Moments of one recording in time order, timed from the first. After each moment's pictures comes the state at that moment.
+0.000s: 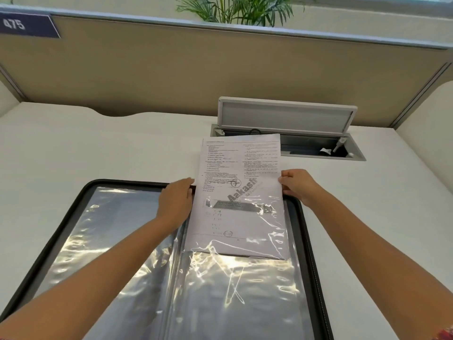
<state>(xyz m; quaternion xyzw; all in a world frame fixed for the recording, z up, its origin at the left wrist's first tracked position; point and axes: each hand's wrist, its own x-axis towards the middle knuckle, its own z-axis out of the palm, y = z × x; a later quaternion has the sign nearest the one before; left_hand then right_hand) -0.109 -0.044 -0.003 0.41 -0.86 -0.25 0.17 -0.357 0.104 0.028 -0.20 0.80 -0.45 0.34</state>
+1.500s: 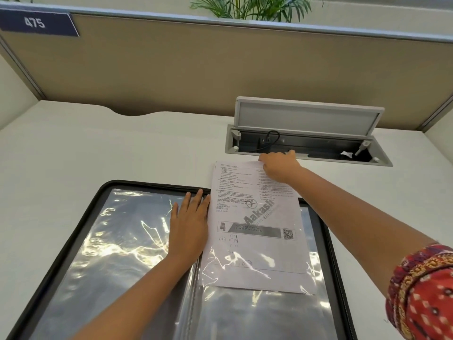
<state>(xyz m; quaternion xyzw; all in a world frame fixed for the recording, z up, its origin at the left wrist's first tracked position) -0.085 -0.022 -0.043 0.41 -0.89 -0.14 0.15 -0.352 -0.003 0.025 -0.53 0.84 0.08 0.08</state>
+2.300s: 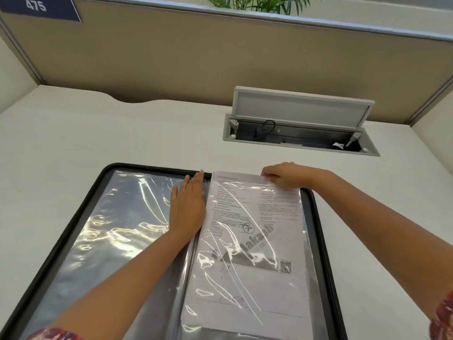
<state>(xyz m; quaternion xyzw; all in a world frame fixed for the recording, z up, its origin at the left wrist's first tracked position) -0.082 -0.019 -0.041 0.42 -0.87 -0.18 0.21 -0.340 0.069 0.036 -0.61 0.75 0.06 0.25</state>
